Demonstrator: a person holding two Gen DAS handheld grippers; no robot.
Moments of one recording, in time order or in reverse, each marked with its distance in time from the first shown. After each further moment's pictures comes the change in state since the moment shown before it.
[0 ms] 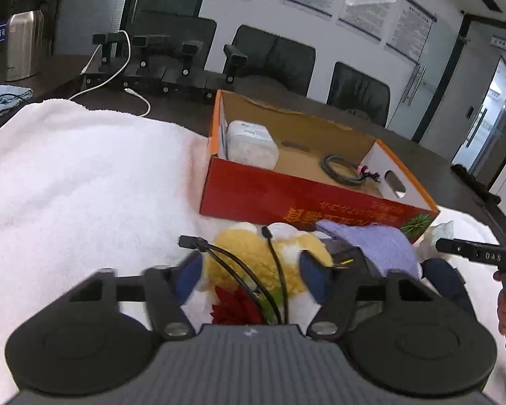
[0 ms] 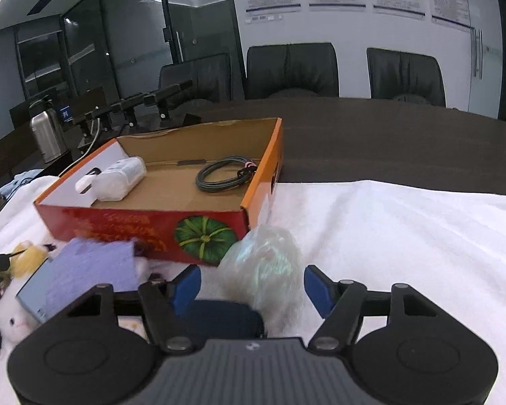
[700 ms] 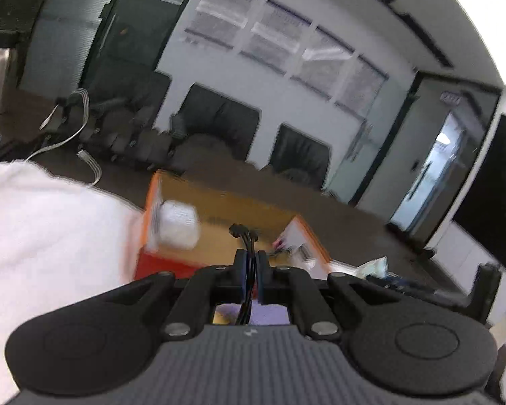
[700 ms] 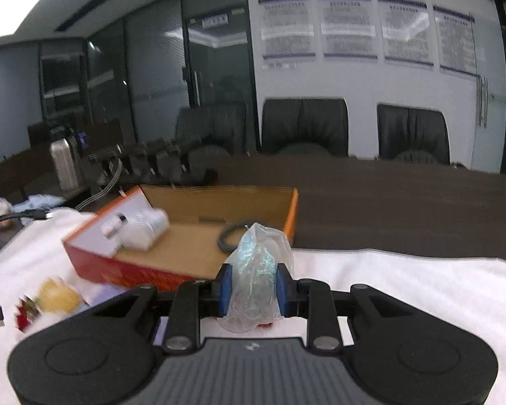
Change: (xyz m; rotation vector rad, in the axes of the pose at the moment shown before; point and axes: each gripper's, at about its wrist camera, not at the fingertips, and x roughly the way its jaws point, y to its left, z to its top) left arm -0.091 -0.034 0.050 -0.050 -0.215 -0.232; right arm -0.077 0.031 0.032 -0.091 -0.224 0.039
